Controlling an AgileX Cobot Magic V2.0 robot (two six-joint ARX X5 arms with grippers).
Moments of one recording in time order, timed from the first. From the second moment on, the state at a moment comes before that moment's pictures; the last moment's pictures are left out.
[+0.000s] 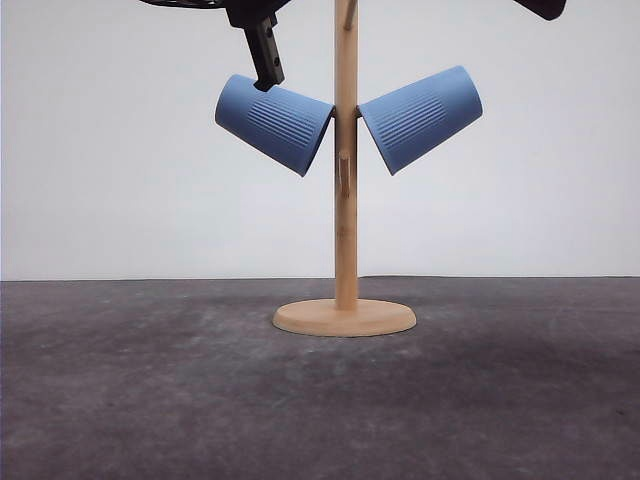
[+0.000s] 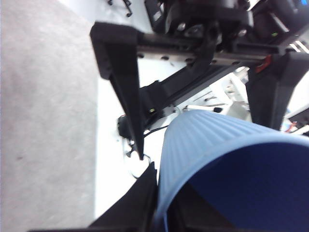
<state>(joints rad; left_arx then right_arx) -0.56 1.64 1.42 -0.88 1.32 0.39 0.46 1.15 1.10 -0.93 -1.12 -0.23</state>
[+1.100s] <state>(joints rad) -0.41 1.64 1.49 -1.20 1.15 0.46 0.45 1.15 1.10 -1.09 -0.98 -0.37</state>
